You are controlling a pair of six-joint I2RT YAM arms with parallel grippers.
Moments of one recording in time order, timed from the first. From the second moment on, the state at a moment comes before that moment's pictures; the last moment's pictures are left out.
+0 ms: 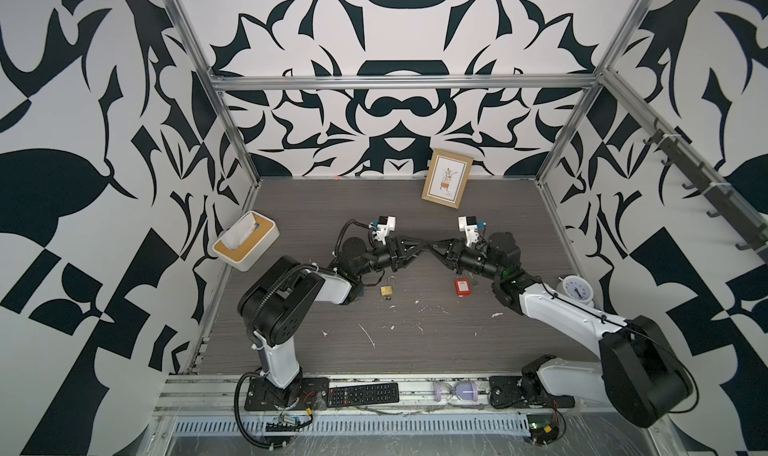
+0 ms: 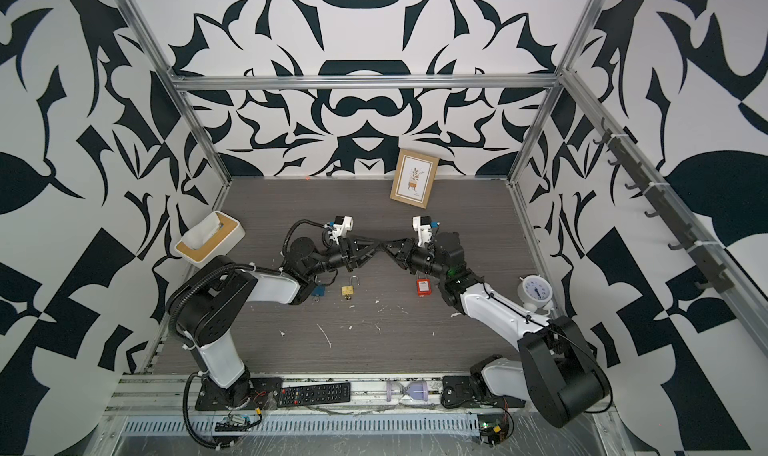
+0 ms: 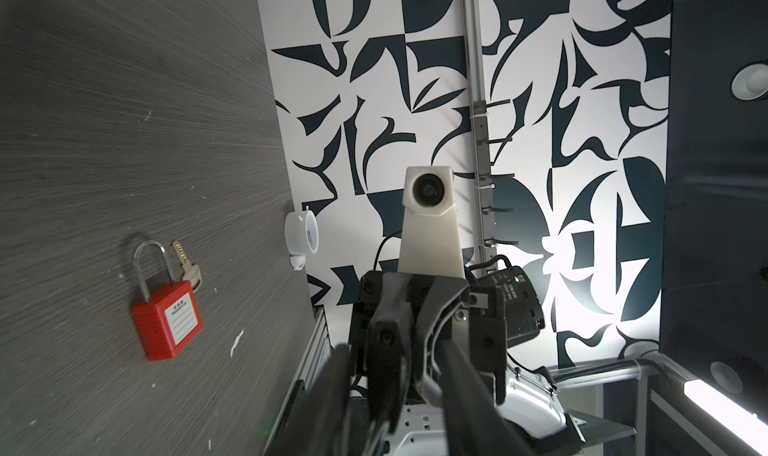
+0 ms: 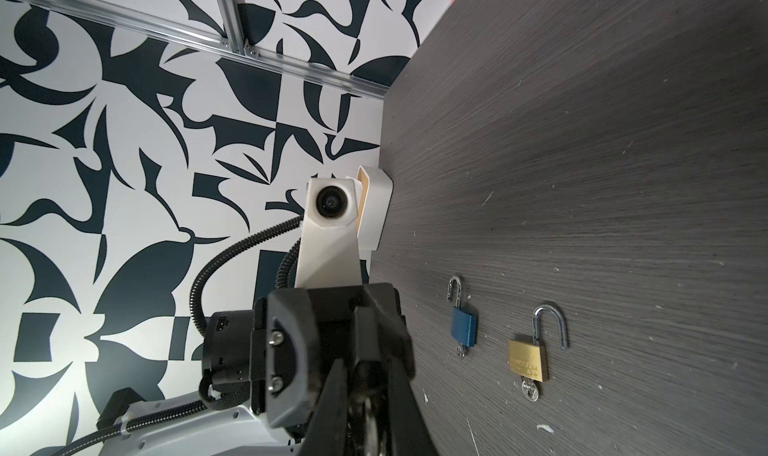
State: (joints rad) left arm -0.62 1.80 0.70 1.26 0.71 -1.55; right arm 0.43 1.27 0.58 0.47 -0.62 1.20
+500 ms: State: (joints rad) left arm -0.46 1.64 0.62 1.10 0.85 -1.45; right arm 0.30 1.23 0.60 0.37 -0.75 1.15
